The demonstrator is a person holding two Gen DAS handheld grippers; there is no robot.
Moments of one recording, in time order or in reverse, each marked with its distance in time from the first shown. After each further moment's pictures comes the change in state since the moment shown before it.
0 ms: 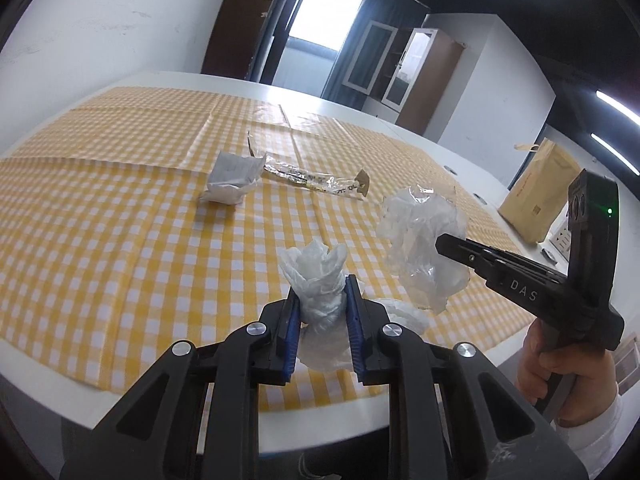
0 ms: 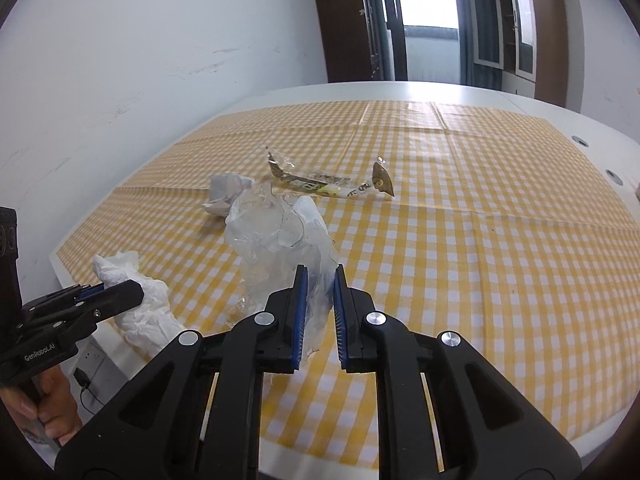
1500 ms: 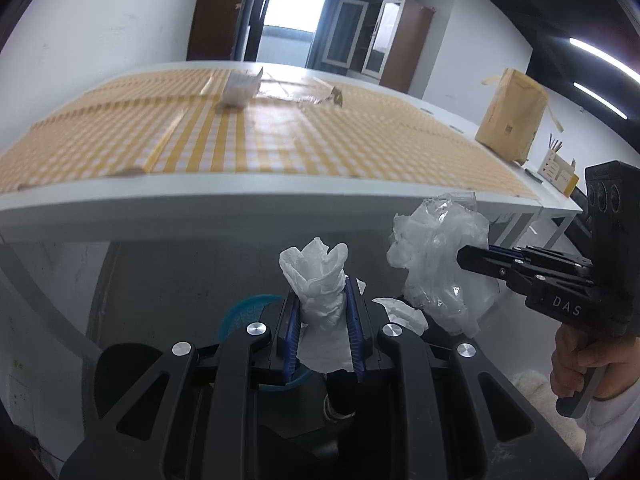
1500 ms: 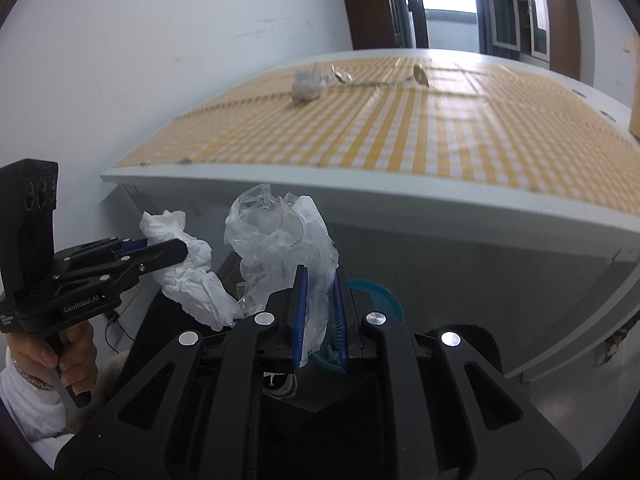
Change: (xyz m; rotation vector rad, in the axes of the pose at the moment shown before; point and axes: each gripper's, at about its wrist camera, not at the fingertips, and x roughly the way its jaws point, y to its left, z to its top) left arm -0.068 0.005 -0.150 0.125 0.081 0.011; right arm -0.081 0.054 -0.183 -0.017 0.078 0.078
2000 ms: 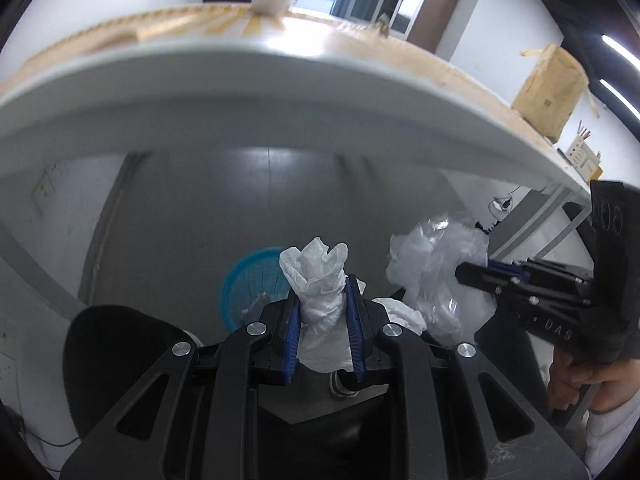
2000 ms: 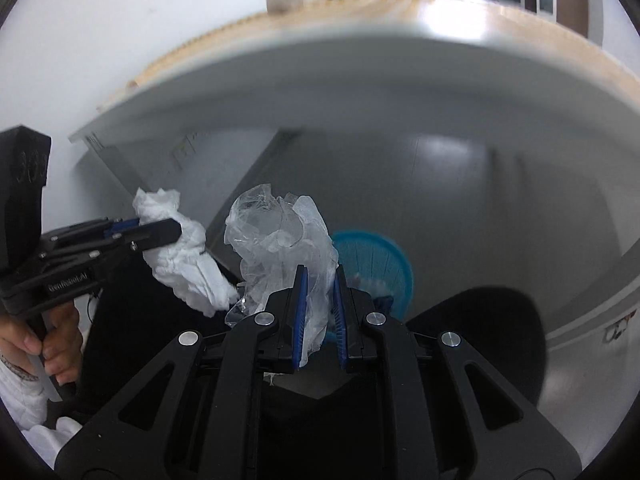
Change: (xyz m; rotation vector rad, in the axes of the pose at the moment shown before) left arm 0.077 0.039 -0.030 -0.075 0.163 0.026; right arm 0.100 -0.016 -0.045 0.034 0.178 0.002
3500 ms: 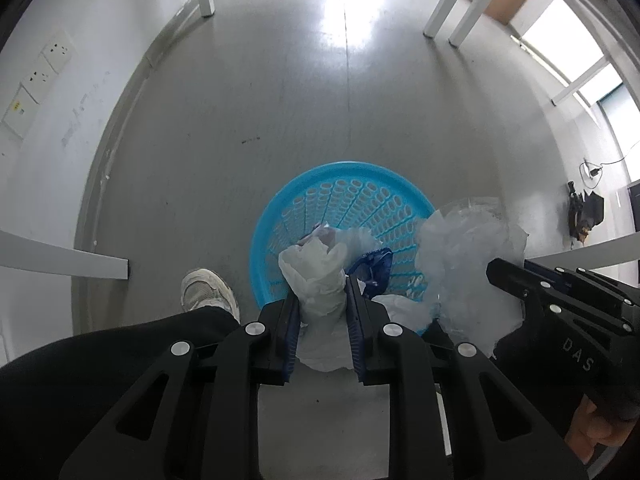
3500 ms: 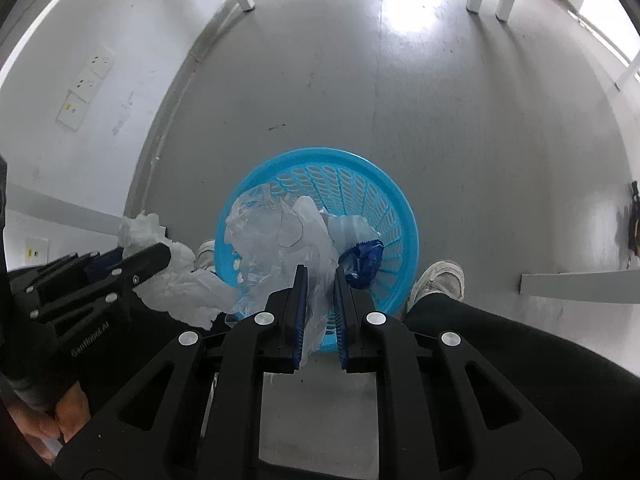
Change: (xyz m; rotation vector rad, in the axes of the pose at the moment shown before) left arm 0.227 0.069 0.012 -0.154 0.418 0.221; right arm 0.254 -0.060 0.018 0.204 0.401 -0.114
